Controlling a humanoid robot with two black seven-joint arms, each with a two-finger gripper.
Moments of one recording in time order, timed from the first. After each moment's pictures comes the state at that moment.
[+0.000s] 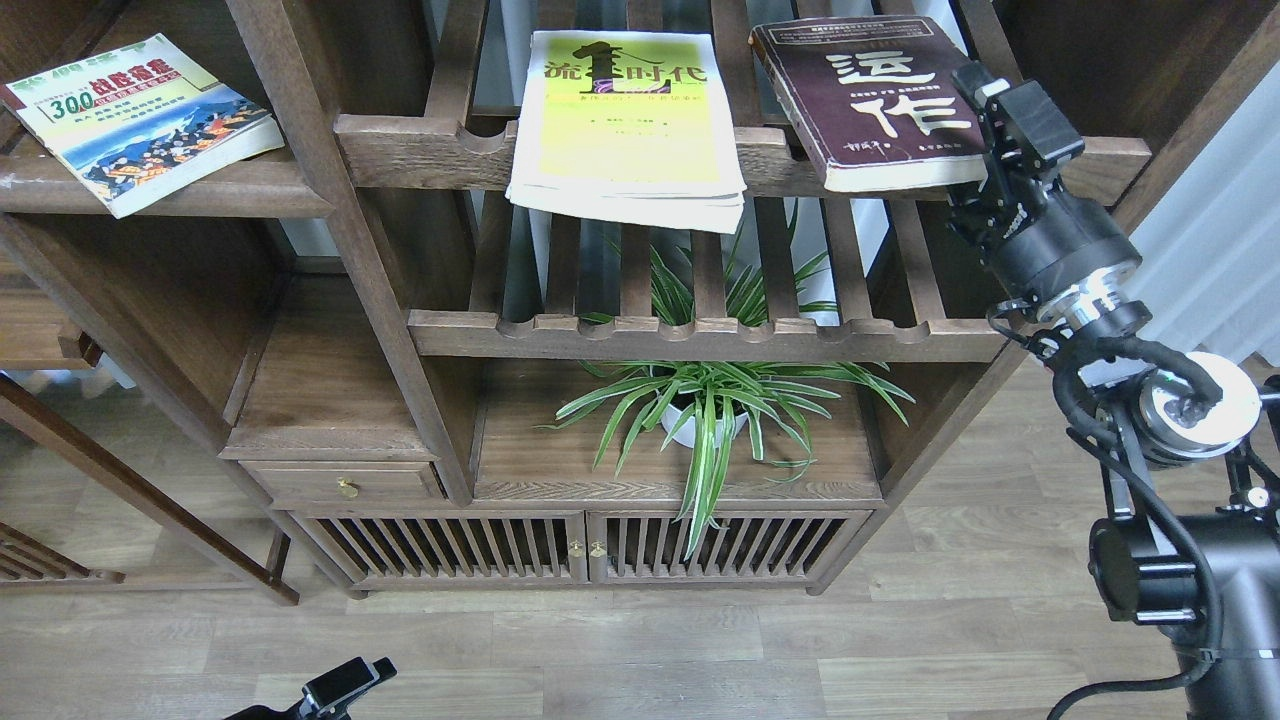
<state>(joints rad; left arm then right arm) -0.16 0.39 -0.26 -0.69 -0.60 -0.49 0.19 0.24 -0.20 1.63 1.59 0.17 0.05 -0.35</state>
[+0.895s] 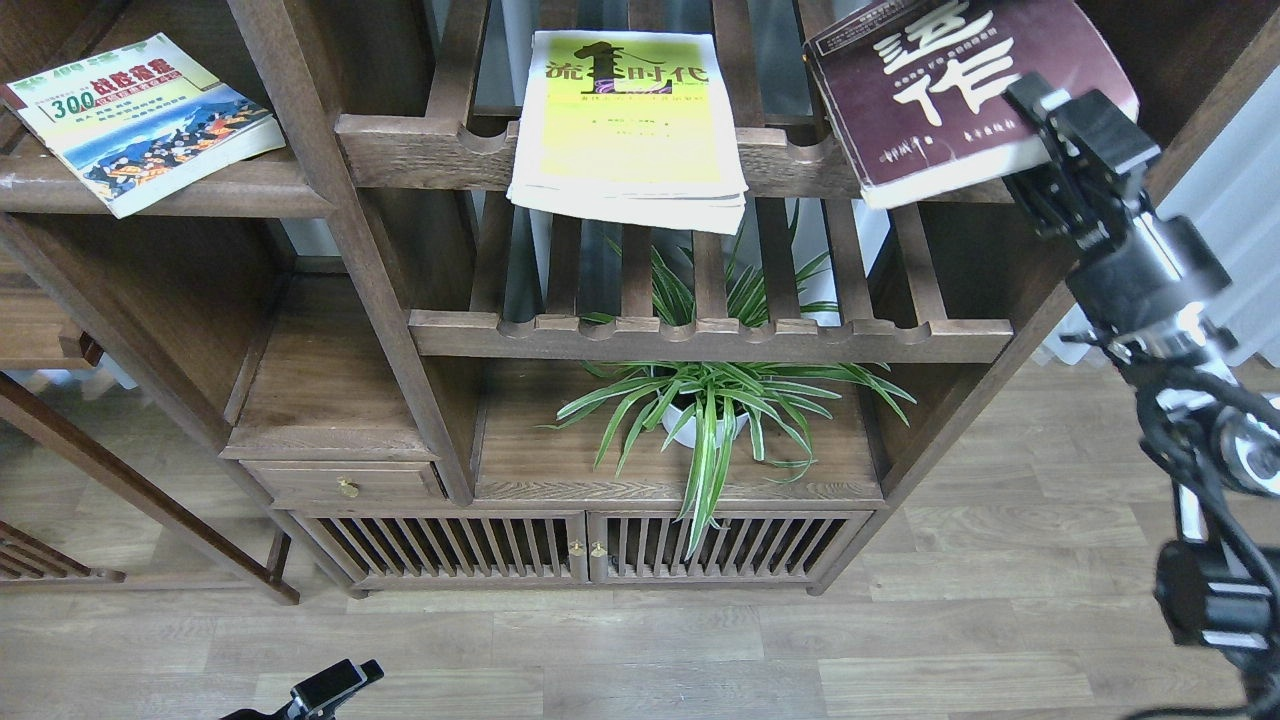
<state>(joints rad) -0.14 0.38 -0.26 -0.68 -0.60 -0.49 0.18 -0.05 -0.37 1.77 1.56 0.37 0.46 -0.49</state>
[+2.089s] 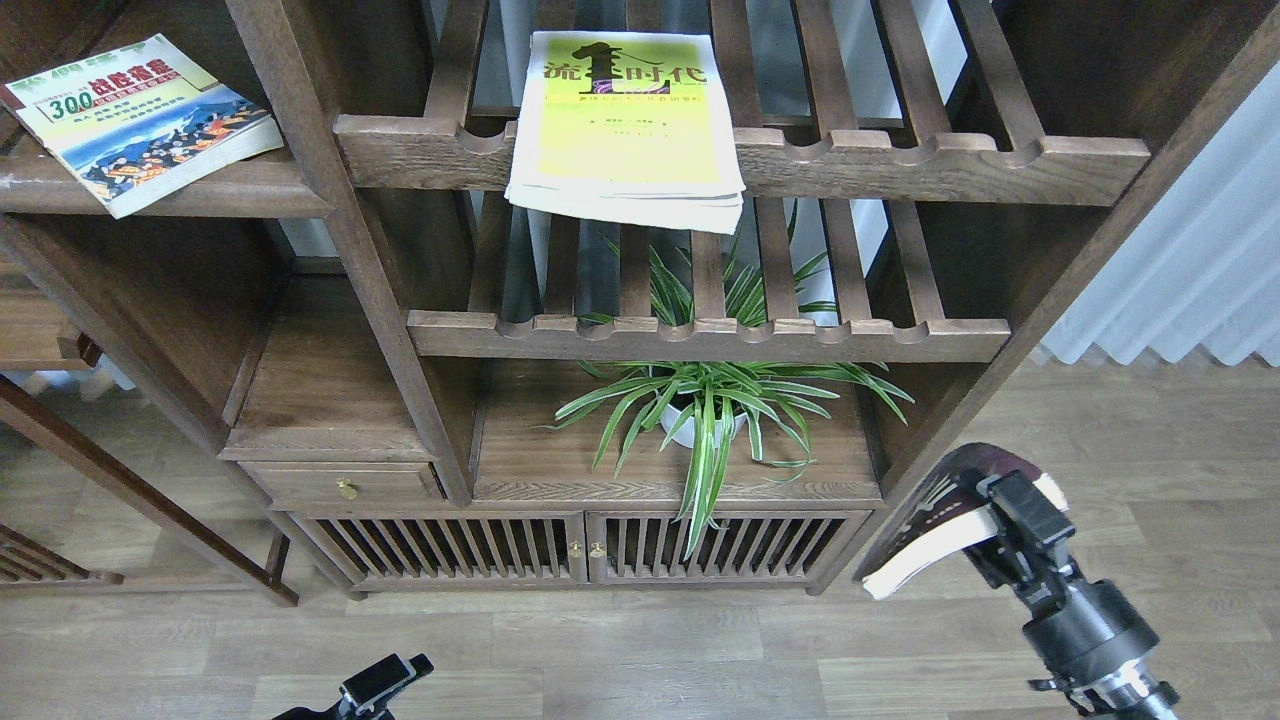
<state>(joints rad) -0.13 0.29 -0.37 -0.73 -0.61 -0.49 0.18 -0.42 -0.19 1.50 1.43 0.30 0.58 -0.49</state>
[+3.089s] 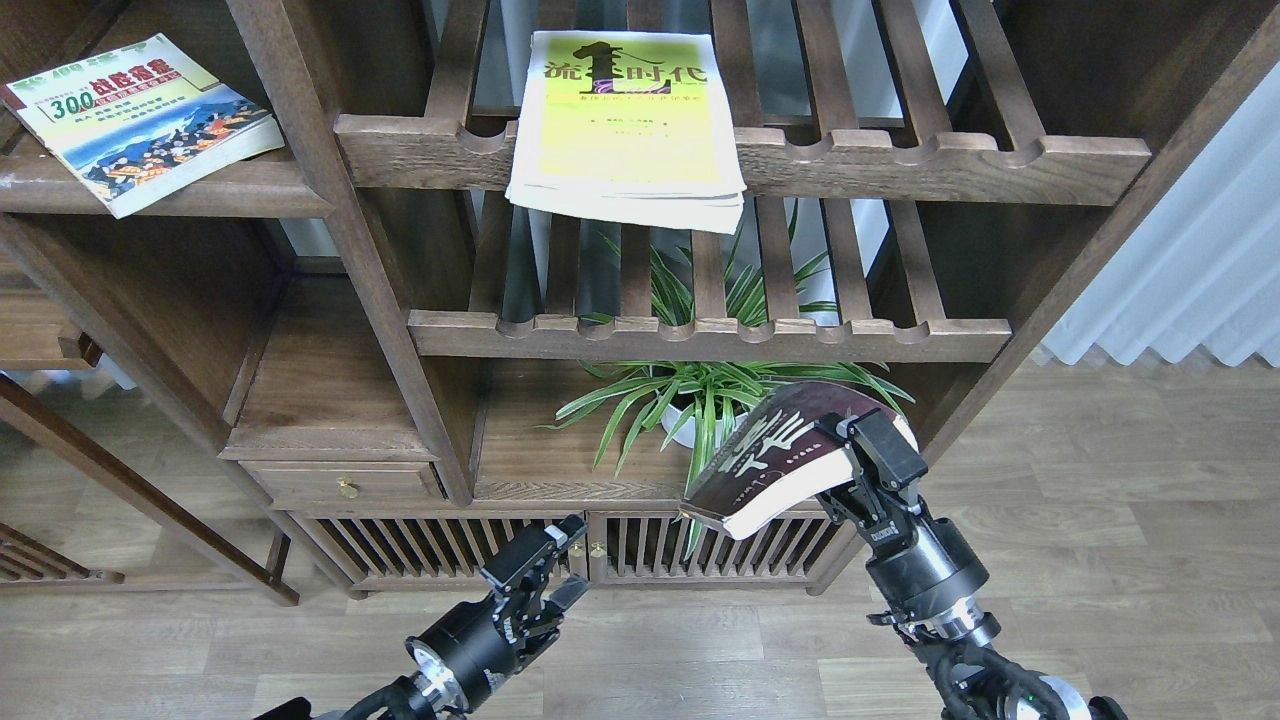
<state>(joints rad) -0.11 0.06 -0.57 -1.06 -0.61 -0.49 0.11 -0.26 0.02 1.45 1.38 0.31 0.58 -0.49</state>
